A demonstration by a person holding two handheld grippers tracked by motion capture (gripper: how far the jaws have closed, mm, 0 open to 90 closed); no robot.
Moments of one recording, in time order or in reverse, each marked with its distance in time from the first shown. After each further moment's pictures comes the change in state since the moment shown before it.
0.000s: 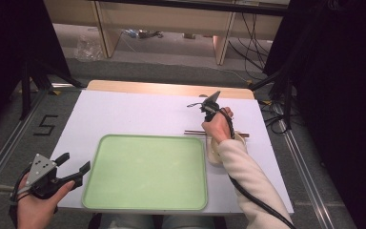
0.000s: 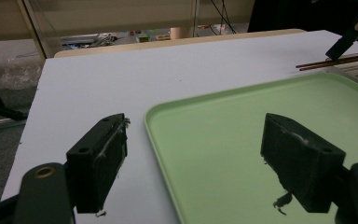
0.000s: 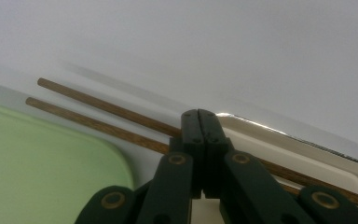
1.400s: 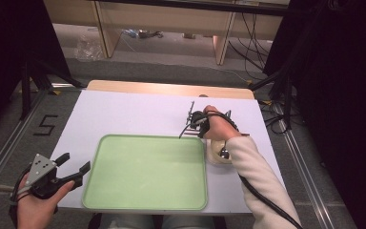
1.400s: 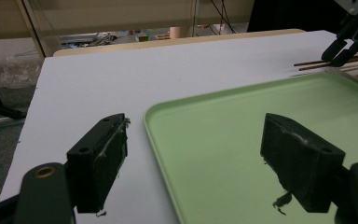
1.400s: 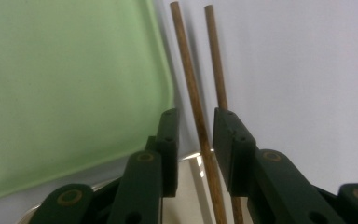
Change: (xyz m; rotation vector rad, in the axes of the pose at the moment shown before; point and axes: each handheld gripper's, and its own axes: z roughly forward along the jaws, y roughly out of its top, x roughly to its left) left arm 0.000 0.000 0.000 0.003 -0.002 -0.007; right arm 0.030 -0.009 -0.005 0.010 -0.011 -0.992
